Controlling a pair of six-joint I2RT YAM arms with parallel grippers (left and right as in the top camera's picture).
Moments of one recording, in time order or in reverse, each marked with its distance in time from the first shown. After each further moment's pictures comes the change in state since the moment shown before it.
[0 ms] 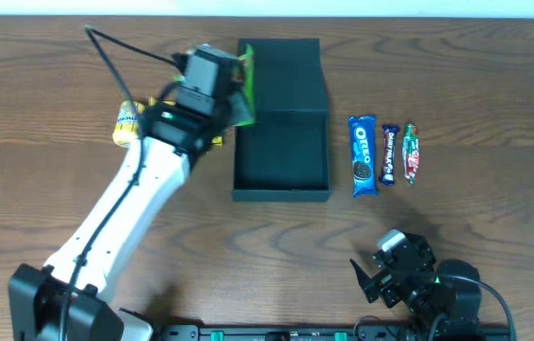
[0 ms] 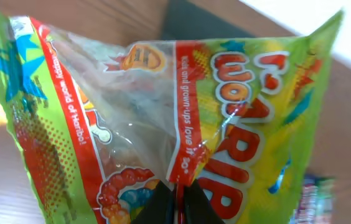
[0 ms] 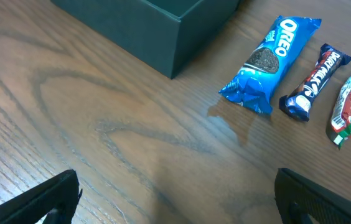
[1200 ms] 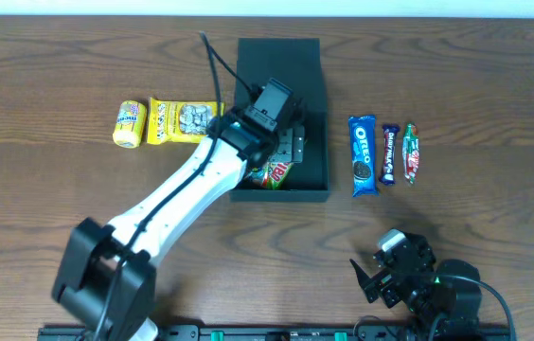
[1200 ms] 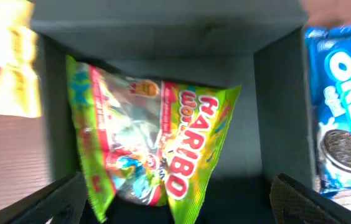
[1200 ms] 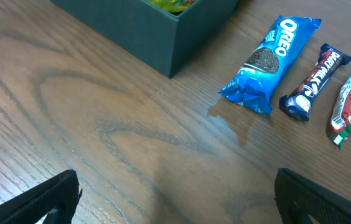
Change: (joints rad) left arm -0.175 0.150 0.002 -0.087 -0.004 0.287; right arm 0.000 0.000 0.000 0.000 0.000 0.000
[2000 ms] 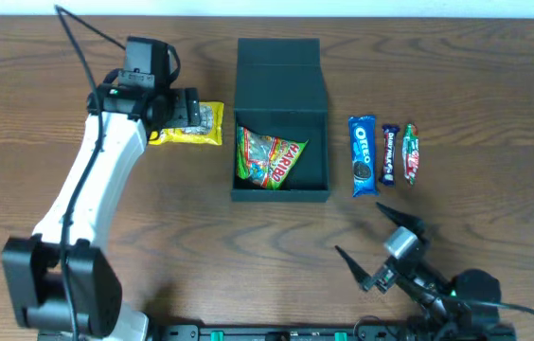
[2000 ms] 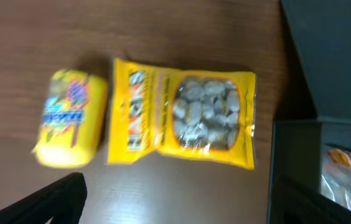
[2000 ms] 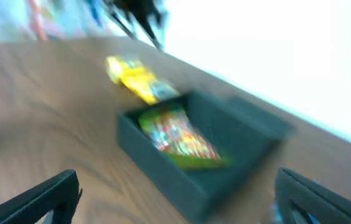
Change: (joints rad) left arm 0.481 -0.021 0.008 -0.013 0.034 0.357; right arm 0.000 0.000 -0.006 0.555 -0.405 0.227
